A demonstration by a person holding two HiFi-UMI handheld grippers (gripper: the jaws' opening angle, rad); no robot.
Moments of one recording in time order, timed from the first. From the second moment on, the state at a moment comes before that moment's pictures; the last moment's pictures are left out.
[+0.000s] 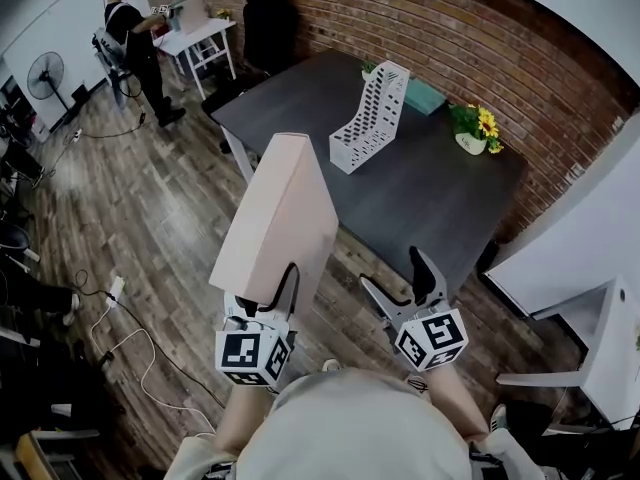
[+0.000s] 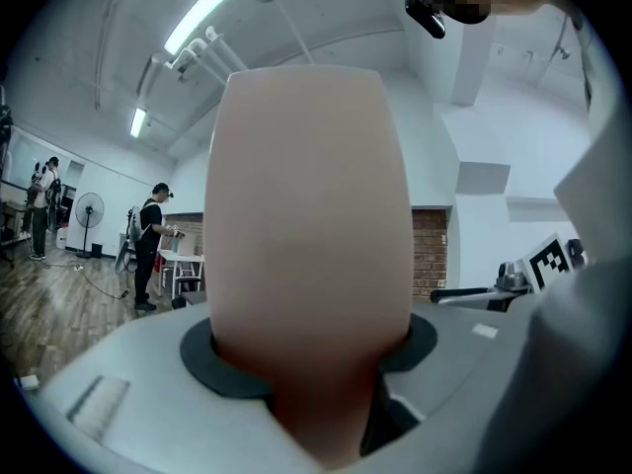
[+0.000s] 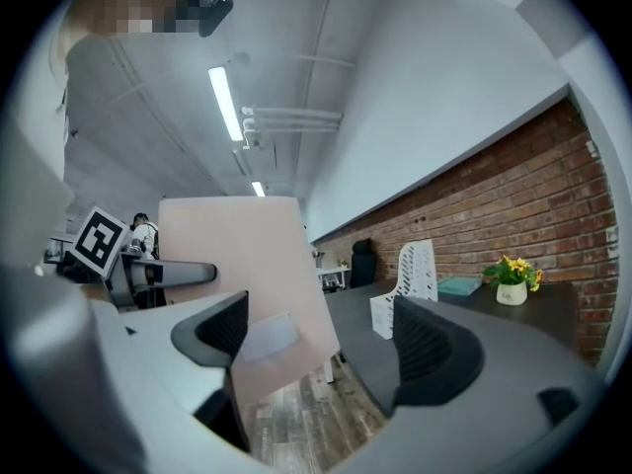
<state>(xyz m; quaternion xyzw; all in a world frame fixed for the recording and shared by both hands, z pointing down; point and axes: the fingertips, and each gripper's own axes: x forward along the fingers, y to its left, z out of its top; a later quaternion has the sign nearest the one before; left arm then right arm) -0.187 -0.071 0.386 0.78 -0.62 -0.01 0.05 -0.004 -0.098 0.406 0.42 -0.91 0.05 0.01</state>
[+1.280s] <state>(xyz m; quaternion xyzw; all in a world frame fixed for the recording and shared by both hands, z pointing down) -0.176 -0.334 0.336 0.84 -0.54 -0.01 0.00 -0.004 -0.288 0.421 0.46 -0.88 0.08 0.00</state>
